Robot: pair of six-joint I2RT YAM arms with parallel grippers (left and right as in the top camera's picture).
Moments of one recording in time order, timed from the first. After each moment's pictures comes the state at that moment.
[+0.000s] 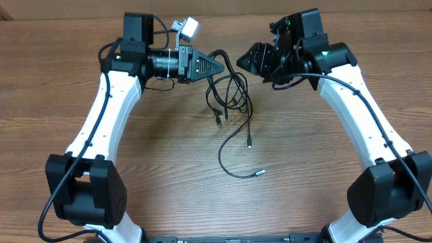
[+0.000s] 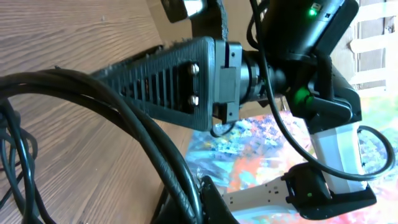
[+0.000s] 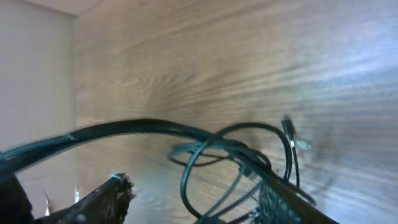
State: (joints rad) left arm -0.14 1.81 1.55 -0.55 1.36 -0.43; right arm 0.27 1.80 1.65 -0.80 -0.53 0.54
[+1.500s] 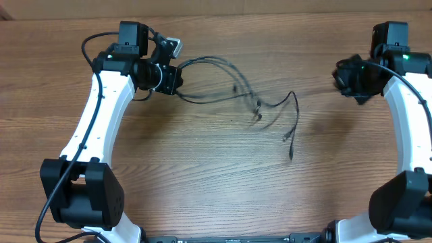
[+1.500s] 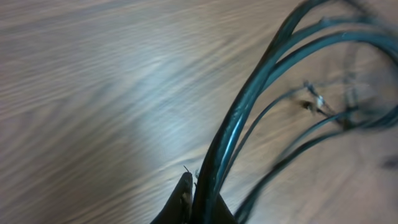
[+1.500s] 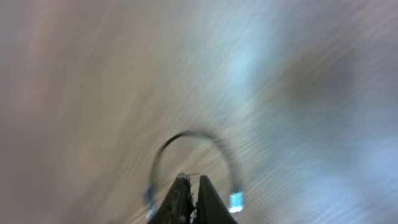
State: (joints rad) left arm -0.10 1.80 1.56 -0.90 0.43 0.16; right arm -0.15 1.71 1.56 -1.09 -0.13 0.78
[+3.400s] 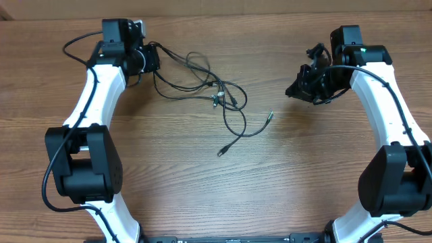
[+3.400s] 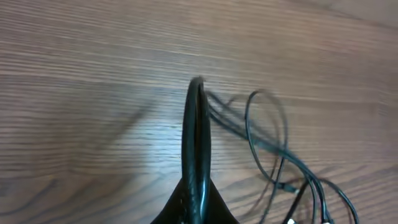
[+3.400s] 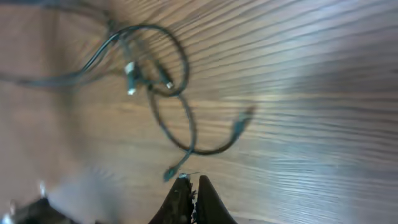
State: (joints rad) left arm 0.00 1.99 1.56 -0.47 0.28 -0.21; right arm 0.01 1.84 1.57 -1.10 -0.51 0.30
